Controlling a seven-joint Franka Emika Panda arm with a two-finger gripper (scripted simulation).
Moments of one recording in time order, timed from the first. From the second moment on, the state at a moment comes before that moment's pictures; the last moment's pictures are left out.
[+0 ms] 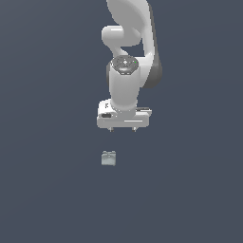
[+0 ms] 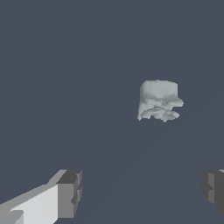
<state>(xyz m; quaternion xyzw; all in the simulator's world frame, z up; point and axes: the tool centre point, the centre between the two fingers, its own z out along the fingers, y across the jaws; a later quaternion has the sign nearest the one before) 0.001 0.005 0.170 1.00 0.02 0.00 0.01</state>
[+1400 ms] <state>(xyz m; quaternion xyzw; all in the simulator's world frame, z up) 0.030 -0.015 0.169 1.00 0.00 0.01 0.01</state>
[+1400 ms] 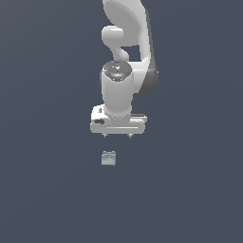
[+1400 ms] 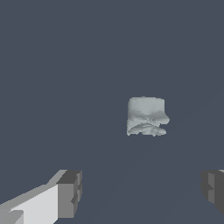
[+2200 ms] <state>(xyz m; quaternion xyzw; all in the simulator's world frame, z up) 0.067 -0.057 0.089 1.00 -0.02 0.00 0.00</state>
